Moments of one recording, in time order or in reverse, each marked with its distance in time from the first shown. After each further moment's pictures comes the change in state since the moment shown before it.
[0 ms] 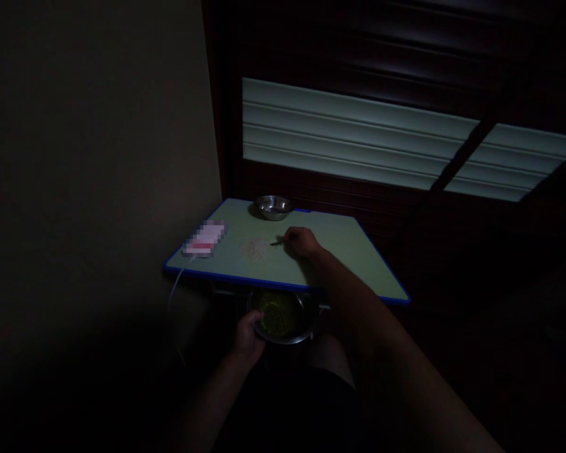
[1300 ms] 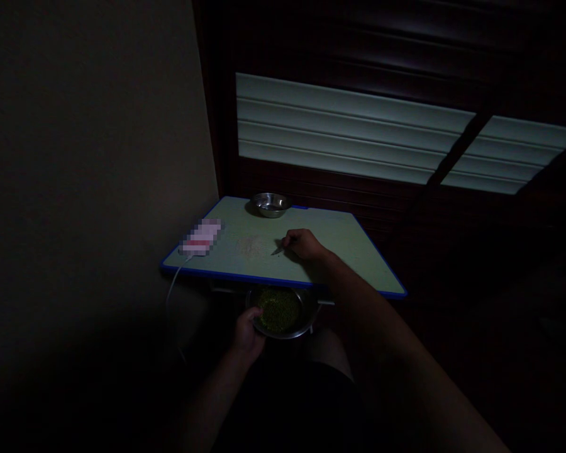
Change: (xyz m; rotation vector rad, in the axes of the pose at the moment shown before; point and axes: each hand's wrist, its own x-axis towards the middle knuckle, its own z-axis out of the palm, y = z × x) left_hand -0.001 -0.001 0.002 -0.037 -0.017 0.012; right_hand -0.020 0.006 -0.004 0.249 -0.100 -0.070
